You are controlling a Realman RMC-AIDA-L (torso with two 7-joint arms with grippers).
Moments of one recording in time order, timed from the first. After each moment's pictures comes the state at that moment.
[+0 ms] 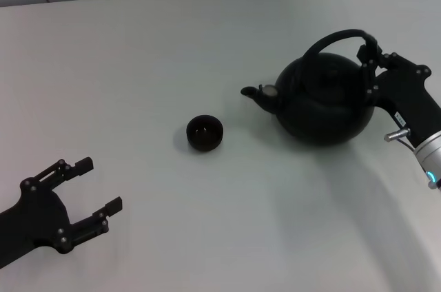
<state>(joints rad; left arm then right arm) -0.28 -2.07 0.49 0.35 1.98 1.64 -0.66 0.38 2.09 -0.09 0.16 -1.50 -1.36 0.12</state>
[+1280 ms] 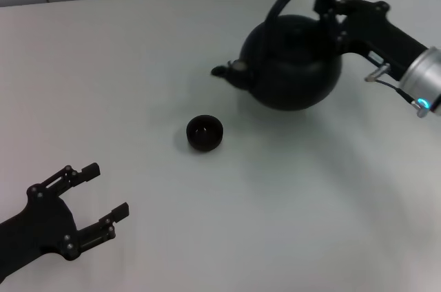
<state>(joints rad) -0.28 -2.07 0.49 0.31 1.98 1.65 -0.64 0.59 2.07 -0.13 -0.16 -1.79 -1.29 0.58</state>
